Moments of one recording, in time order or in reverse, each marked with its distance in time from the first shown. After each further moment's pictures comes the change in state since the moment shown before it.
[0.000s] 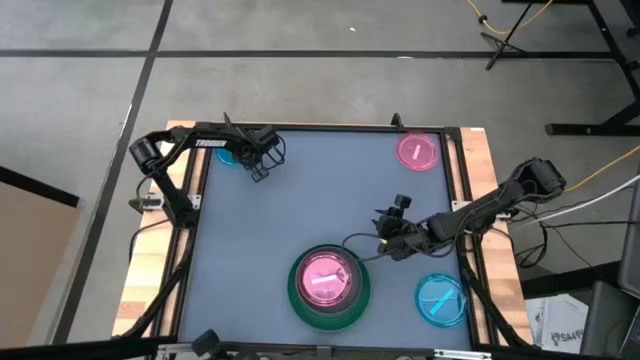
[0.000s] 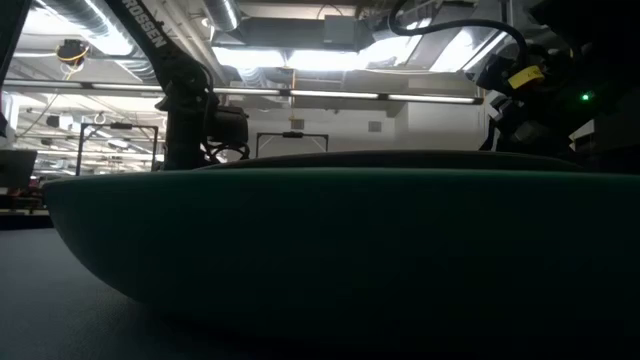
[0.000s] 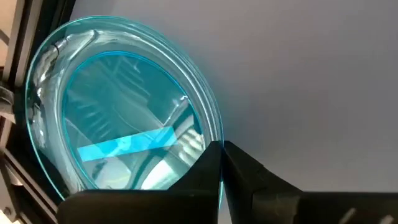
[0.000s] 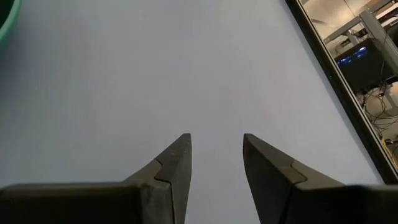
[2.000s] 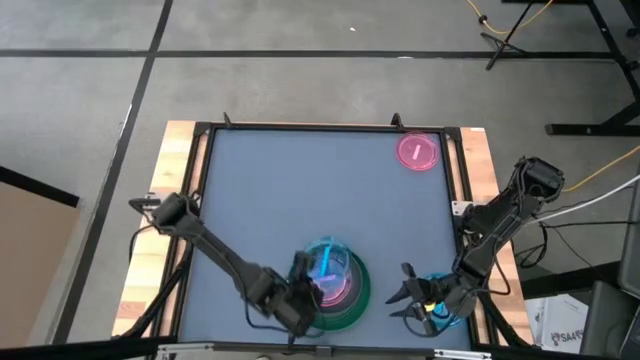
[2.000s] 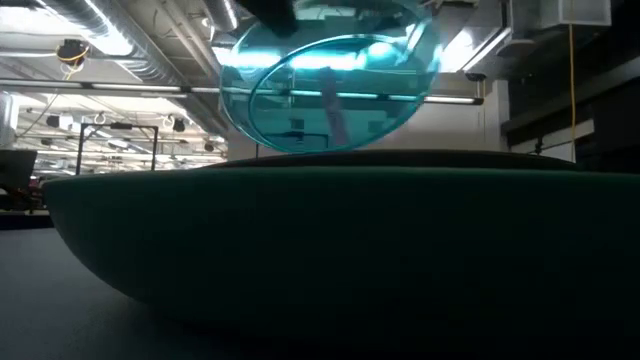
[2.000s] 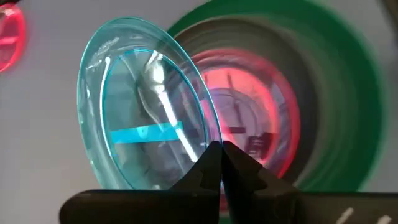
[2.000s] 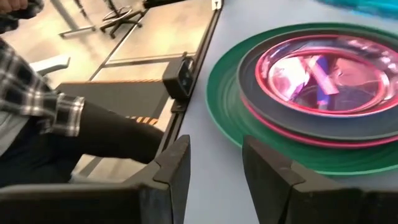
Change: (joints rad) left arm -1.303 0.335 0.859 -0.252 -0.136 -0.233; right arm 0.563 0.000 0.000 0.542 -0.281 0.294
